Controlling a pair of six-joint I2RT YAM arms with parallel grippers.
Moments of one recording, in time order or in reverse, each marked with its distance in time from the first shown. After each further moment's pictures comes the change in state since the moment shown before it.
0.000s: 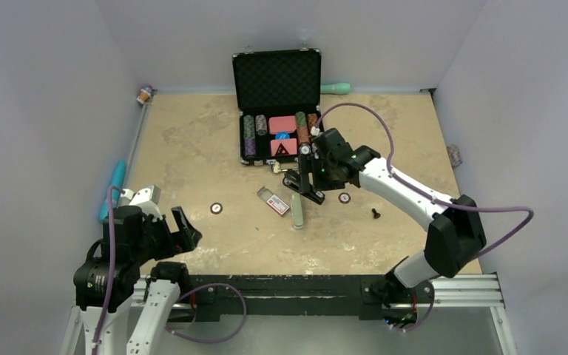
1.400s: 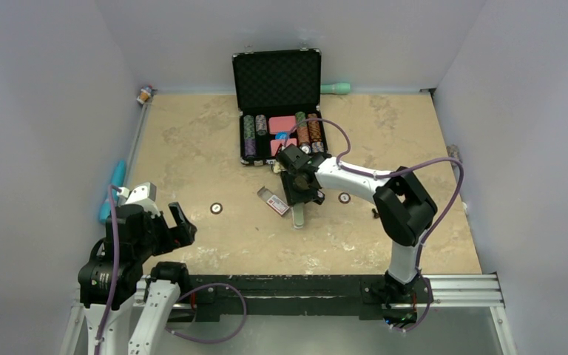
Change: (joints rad) left arm 0.000 -0.014 -0.051 0.074 -0.117 0.002; right arm 0.148 0.372 0.117 0.027 0.139 0.020
